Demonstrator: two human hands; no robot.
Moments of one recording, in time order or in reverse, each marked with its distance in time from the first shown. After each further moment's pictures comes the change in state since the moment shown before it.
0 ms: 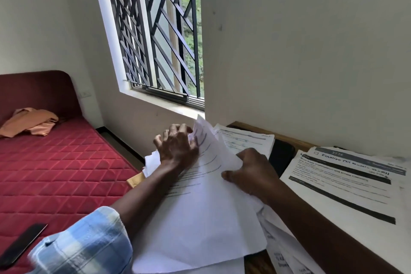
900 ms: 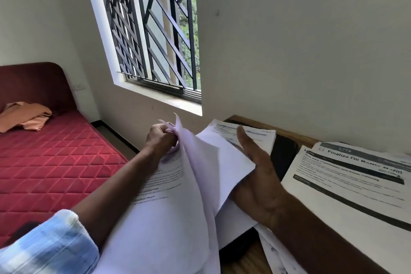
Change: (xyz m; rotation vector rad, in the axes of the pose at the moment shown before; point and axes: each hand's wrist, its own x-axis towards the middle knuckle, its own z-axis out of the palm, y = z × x) left_hand 0.033 -0.043 0.008 -0.759 -0.269 -0.332; right_hand -0.011 -0.008 0.005 1.543 -0.391 0.032
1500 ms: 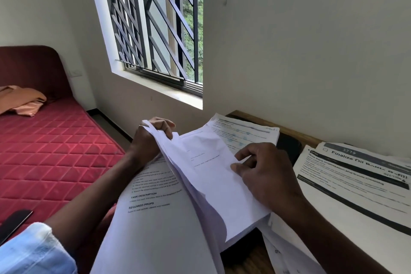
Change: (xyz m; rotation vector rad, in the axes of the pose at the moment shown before) left_hand -0.020 -0.004 -0.032 0.130 -0.080 0.461; right_hand 0.002 -0.008 -0.013 -1.582 0.497 -0.203
